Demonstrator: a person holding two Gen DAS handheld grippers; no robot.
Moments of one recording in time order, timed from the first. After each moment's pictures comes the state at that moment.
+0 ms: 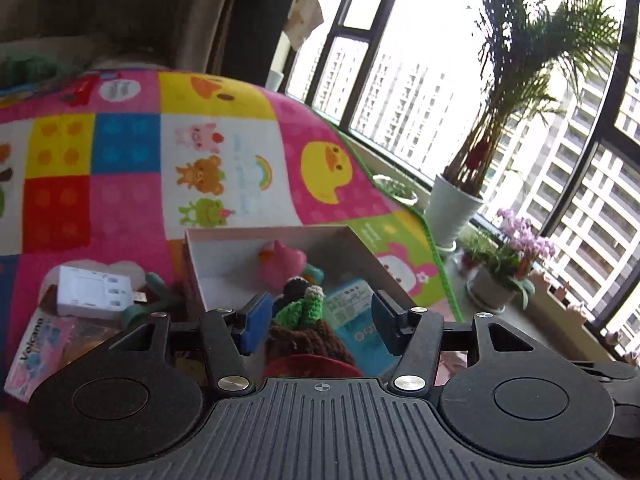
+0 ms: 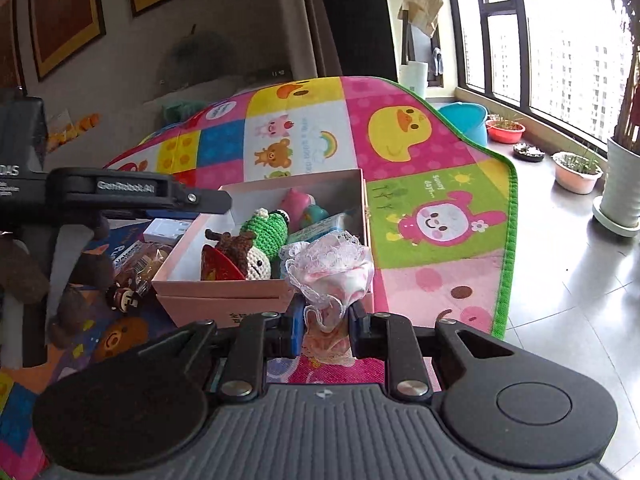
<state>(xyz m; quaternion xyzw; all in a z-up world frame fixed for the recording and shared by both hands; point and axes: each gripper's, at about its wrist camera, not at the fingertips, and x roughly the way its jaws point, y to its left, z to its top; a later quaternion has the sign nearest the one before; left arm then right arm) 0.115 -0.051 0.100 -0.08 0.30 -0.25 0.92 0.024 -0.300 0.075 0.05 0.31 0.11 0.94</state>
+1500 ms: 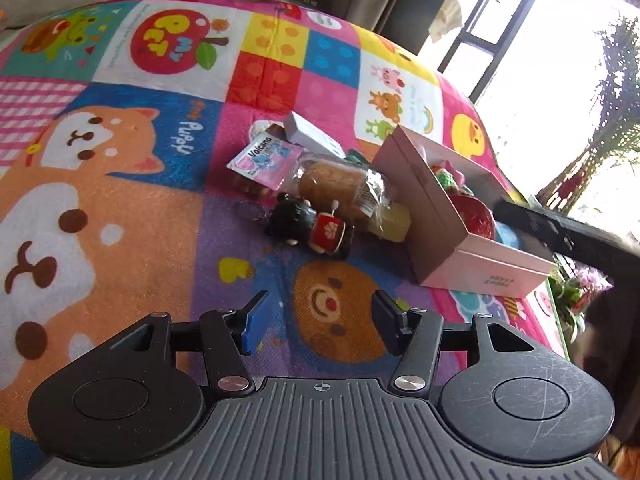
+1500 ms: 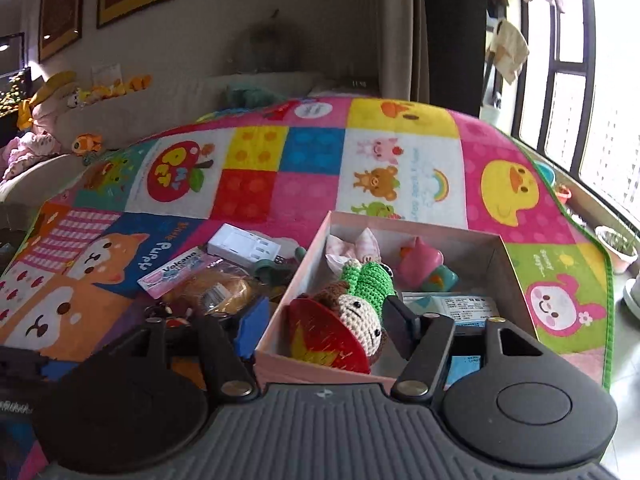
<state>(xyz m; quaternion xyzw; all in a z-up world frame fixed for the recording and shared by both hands) 0.019 0.076 0.023 -0.17 0.36 -0.09 0.91 0.048 -0.172 0.078 -0.06 0.25 0.18 0.95</state>
